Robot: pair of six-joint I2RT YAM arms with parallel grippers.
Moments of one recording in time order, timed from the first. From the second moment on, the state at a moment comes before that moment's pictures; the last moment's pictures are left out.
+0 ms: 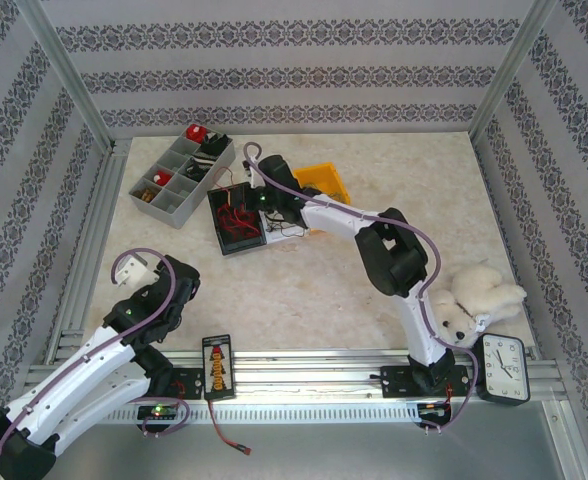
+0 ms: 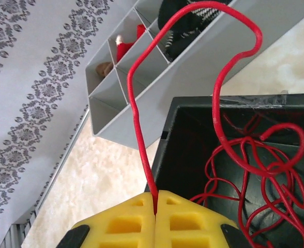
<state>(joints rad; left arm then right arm) -0.59 0.66 0.51 -0.73 -0.83 -1.34 0.69 2.21 1.68 0.04 -0.42 0.63</state>
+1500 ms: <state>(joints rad) -0.57 0.67 0.51 -0.72 -0.84 -1.30 0.73 2.17 1.58 -0.18 -0.32 0.65</state>
